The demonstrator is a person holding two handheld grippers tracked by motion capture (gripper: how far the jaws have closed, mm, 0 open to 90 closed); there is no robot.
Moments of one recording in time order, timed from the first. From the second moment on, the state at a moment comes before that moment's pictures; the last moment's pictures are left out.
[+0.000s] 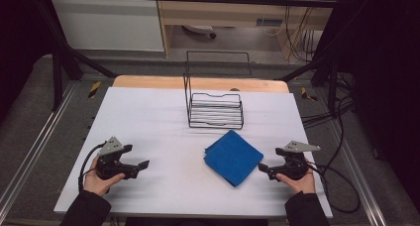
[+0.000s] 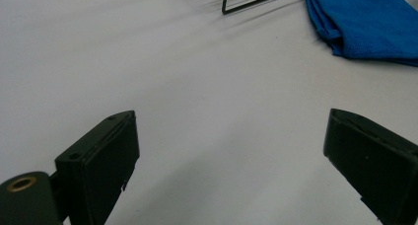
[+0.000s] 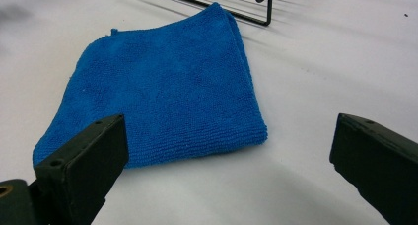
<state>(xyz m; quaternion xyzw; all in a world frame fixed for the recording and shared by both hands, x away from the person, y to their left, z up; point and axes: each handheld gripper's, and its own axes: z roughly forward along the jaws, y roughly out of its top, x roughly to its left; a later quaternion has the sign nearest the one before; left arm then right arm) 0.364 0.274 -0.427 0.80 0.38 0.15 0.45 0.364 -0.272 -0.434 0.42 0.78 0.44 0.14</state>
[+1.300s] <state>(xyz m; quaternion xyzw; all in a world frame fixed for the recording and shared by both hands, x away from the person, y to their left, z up) 0.362 0.275 -0.430 0.80 0.39 0.15 0.43 0.337 -0.176 -0.439 0.34 0.85 0.39 0.07</state>
